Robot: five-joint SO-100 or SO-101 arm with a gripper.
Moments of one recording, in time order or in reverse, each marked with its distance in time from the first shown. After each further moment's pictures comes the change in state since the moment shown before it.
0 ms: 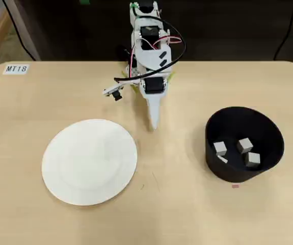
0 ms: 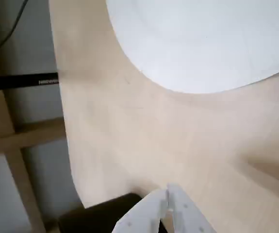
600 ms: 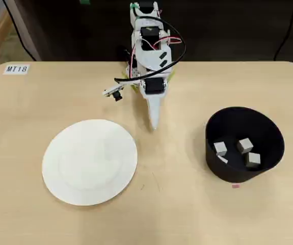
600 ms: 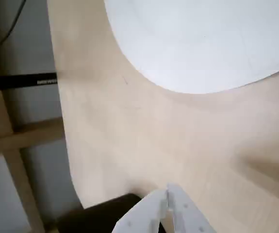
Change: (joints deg) arm 0.0 0.1 0.2 0.0 0.0
